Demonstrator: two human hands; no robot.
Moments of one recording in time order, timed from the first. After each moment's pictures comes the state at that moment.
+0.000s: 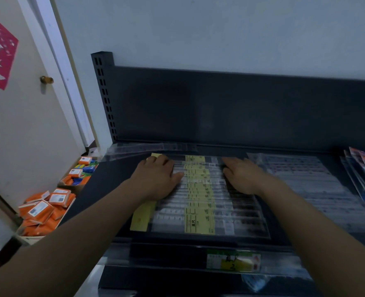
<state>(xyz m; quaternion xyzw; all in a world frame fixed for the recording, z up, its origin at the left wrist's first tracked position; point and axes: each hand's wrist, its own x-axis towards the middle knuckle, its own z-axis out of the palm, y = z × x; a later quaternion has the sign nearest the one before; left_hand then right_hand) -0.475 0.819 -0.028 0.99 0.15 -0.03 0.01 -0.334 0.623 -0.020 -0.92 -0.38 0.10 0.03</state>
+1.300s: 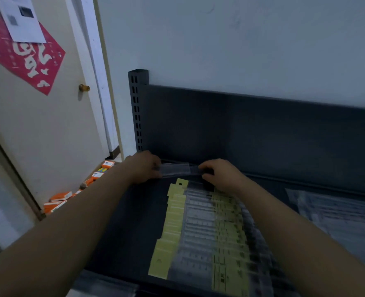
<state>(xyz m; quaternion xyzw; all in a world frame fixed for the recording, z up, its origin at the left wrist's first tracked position) -0.455 0.957 -0.008 0.97 0.24 -0.04 0.07 -0.311 0.760 -0.010 -0.86 -0.47 0.09 0.17</state>
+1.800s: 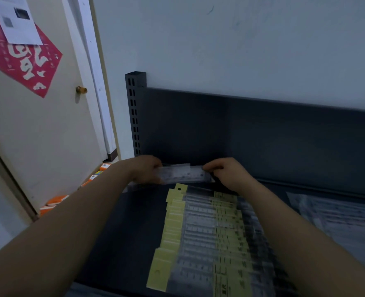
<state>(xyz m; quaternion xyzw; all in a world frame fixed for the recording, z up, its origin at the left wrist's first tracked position) -0.442 0.963 -0.002 0.97 0.21 -0.09 0.12 -0.296 0.759 -0.010 -0.84 -0.37 0.16 0.36</state>
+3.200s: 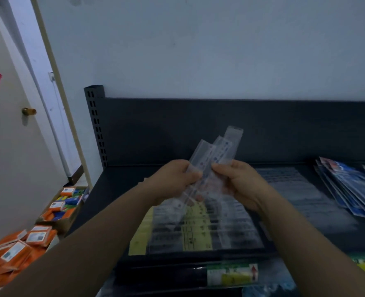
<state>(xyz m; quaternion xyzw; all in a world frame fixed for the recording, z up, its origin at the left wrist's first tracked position) -0.475 0.775 0.040 0.80 0.06 -0.01 0.59 -0.383 0.622 0.022 -0.62 -0.16 0.26 0.73</state>
